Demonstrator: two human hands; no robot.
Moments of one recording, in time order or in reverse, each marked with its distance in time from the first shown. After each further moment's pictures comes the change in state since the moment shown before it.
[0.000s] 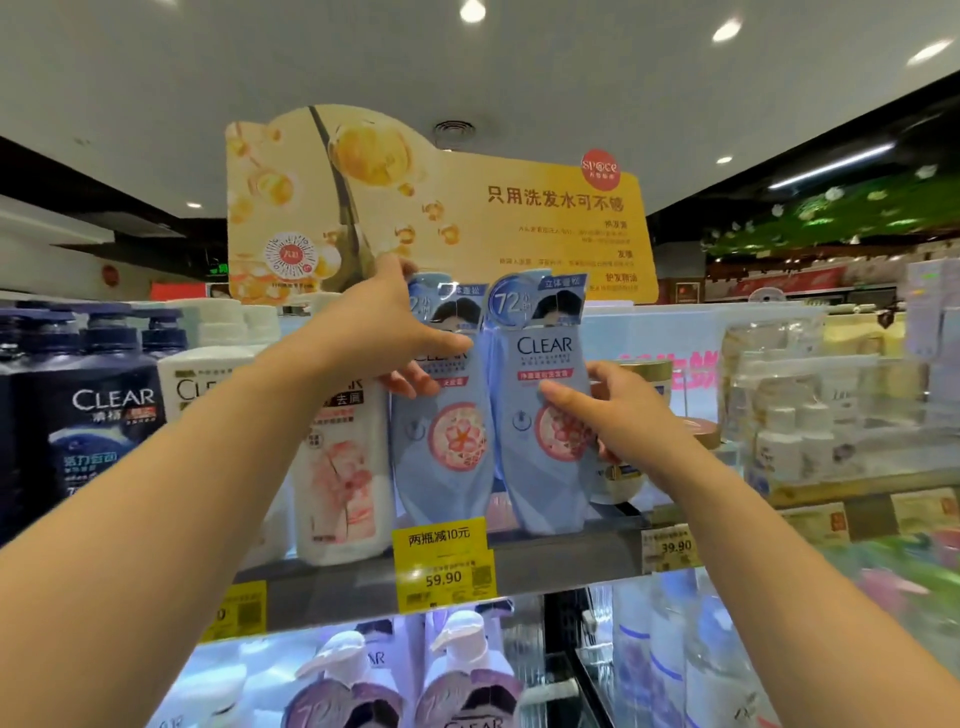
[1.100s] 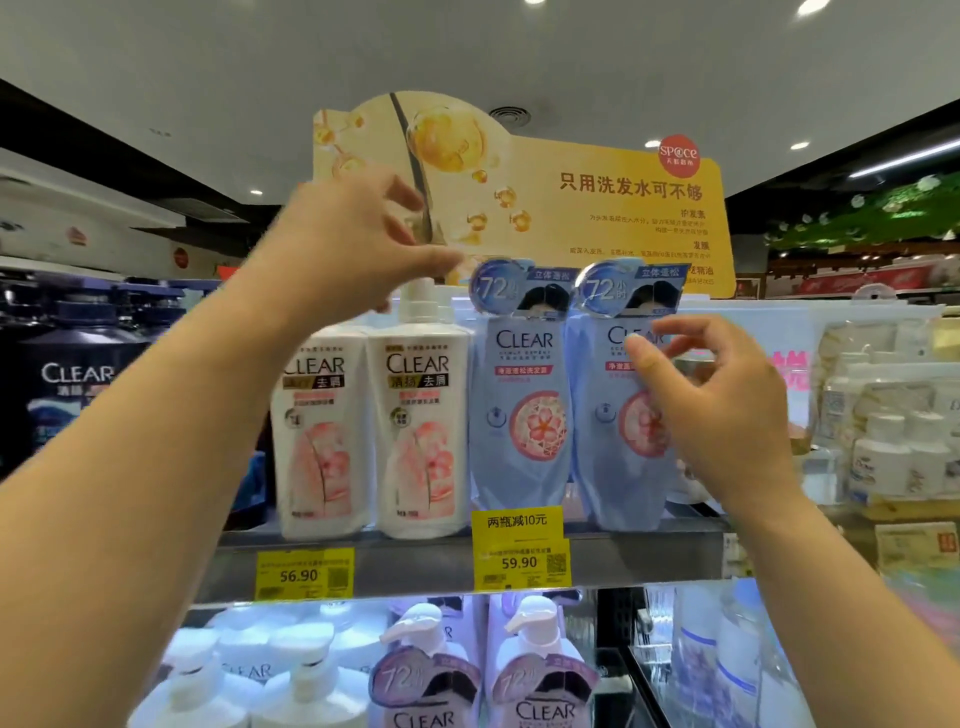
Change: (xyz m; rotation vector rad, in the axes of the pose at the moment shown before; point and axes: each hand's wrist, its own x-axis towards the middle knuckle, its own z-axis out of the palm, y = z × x) left_hand -0.036 -0.007 -0.085 0.400 0.348 0.251; right_hand -0.044 -0.048 0.024 -0.114 0.477 -0.379
